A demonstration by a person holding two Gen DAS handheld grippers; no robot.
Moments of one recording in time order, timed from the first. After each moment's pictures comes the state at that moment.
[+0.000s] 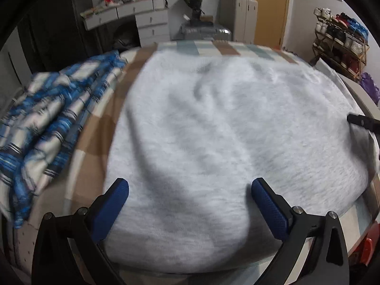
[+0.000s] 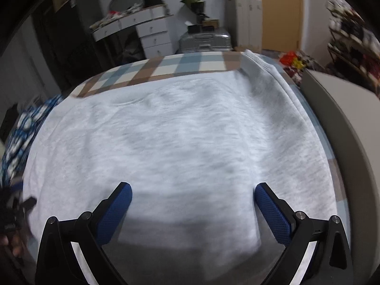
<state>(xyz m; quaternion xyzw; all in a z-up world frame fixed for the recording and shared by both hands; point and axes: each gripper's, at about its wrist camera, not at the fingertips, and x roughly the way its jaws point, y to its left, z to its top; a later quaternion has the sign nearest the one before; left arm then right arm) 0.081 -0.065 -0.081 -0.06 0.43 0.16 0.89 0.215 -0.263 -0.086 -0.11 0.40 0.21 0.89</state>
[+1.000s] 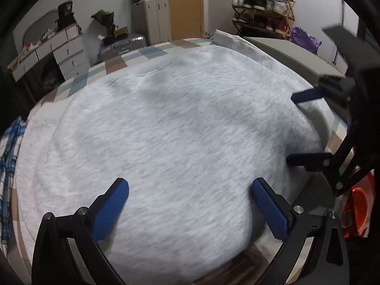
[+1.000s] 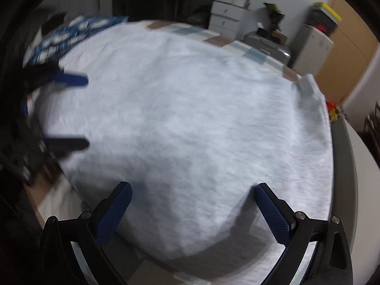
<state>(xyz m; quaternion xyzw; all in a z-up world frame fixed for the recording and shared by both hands) 0.141 -0.172 -0.085 0.03 0.44 -0.05 0.90 0.161 -0.265 -0.117 -0.29 0.40 0.32 0.81</state>
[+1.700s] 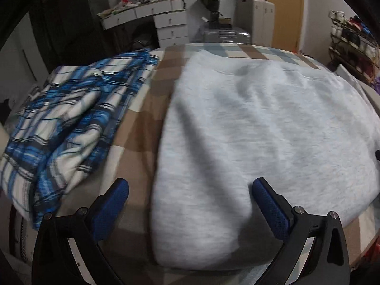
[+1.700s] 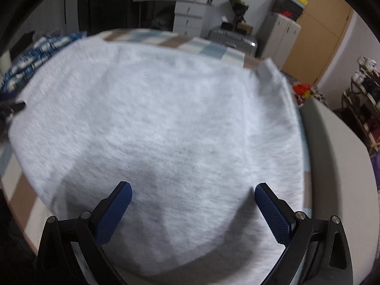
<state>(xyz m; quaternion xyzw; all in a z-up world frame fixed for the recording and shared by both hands) 0.082 -0.017 -0.085 -0.05 0.43 0.22 0.87 0.190 -0.283 -0.109 -0.23 0.40 0.24 0.85</state>
